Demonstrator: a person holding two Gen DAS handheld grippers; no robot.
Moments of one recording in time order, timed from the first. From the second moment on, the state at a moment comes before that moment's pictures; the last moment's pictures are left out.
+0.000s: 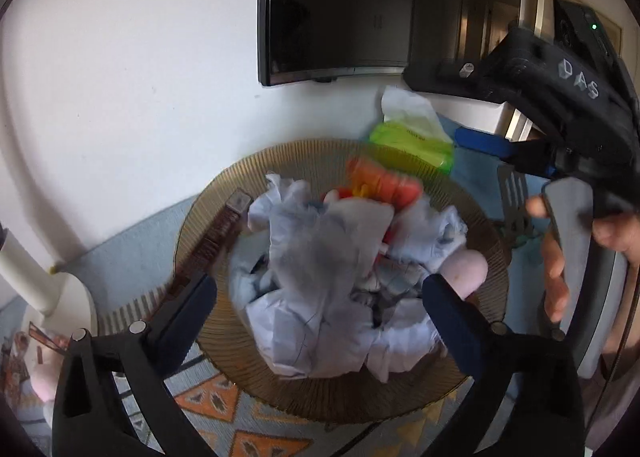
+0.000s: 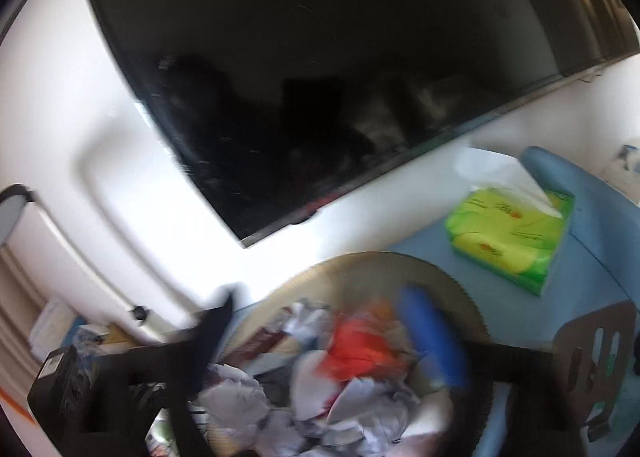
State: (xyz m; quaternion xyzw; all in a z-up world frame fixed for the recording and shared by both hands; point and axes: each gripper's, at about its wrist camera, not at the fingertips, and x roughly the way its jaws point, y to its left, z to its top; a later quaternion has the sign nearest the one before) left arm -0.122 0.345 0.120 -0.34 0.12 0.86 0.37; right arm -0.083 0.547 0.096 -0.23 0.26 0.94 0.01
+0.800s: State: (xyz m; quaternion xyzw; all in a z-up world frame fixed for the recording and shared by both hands) left arm -0.127 0.197 0.153 -0.32 0.14 0.90 0.25; right arm -0.079 0.409 0.121 -0.25 0.28 0.92 -0.07
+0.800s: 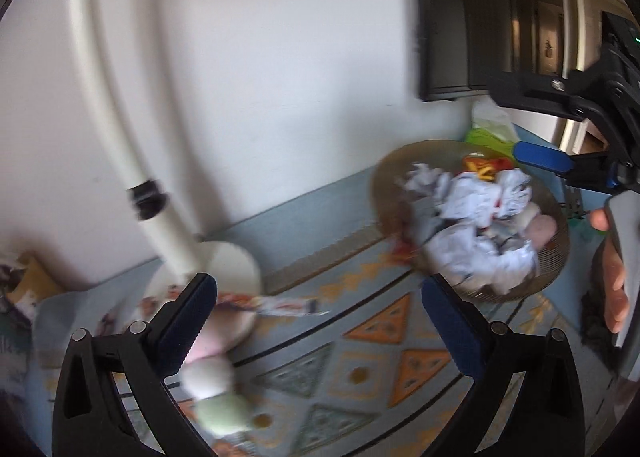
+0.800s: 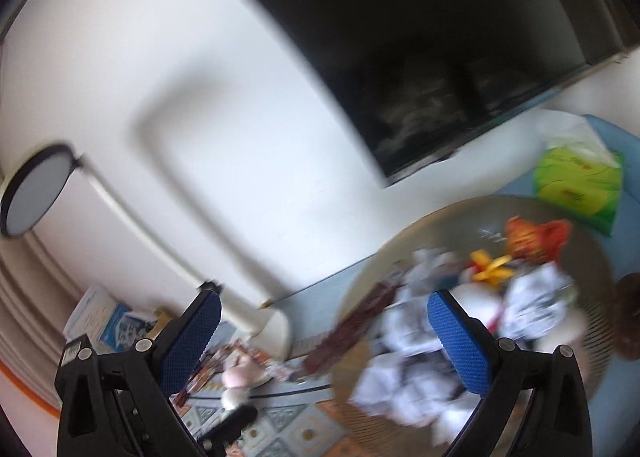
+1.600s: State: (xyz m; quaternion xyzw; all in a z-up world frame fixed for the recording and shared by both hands) left arm -0.218 0.020 0.045 -0.33 0.25 0.90 0.14; right arm -0.140 0.164 -0.023 -0.43 0.06 0.89 -0.13
